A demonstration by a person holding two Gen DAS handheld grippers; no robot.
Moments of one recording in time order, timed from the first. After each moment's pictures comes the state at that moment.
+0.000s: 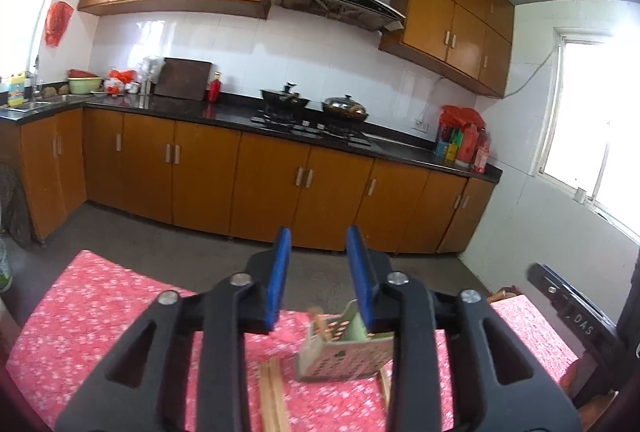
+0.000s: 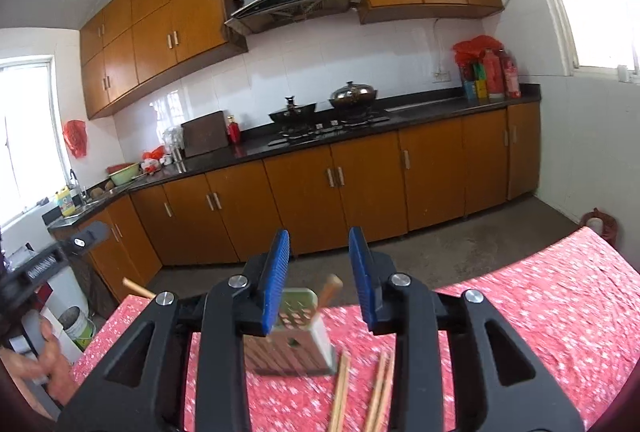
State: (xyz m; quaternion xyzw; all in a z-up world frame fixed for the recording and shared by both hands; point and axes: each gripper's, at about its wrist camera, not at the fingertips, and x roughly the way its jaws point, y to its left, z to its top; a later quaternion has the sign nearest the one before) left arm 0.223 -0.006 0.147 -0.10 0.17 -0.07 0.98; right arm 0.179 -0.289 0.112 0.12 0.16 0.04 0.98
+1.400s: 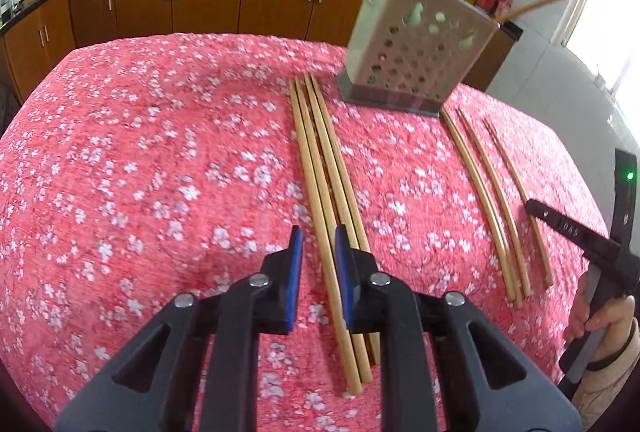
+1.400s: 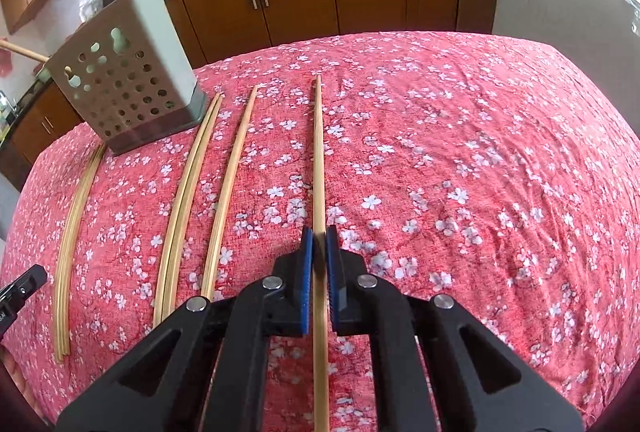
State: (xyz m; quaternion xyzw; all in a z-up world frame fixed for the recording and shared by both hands) left arm 0.173 -0.004 -0.076 -0.06 0.45 -0.10 0.89; right arm 0.176 -0.302 -0.111 0.11 0.44 -0.04 0.89
